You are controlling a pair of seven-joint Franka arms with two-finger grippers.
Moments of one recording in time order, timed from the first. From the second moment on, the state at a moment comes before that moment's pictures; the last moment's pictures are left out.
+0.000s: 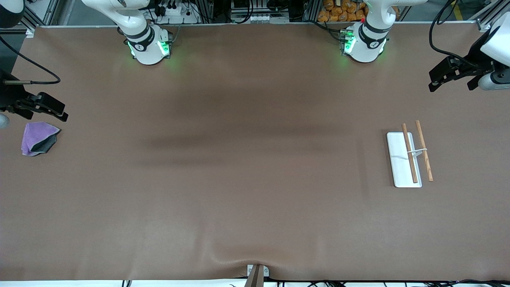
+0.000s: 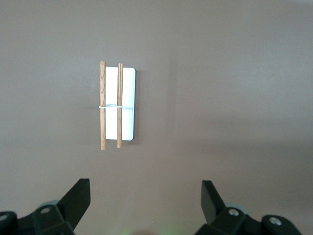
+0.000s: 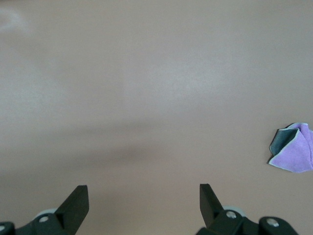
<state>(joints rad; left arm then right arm) -0.04 -0.08 -0.08 -1.57 0.02 1.51 -0.14 -0.01 0.03 0.00 -1.54 0.00 1.60 0.08</state>
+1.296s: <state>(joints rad) -0.04 -0.07 -0.08 -1.59 0.00 1.49 -0.14 -0.06 0.17 -0.01 -1.54 -0.12 1.59 0.08</state>
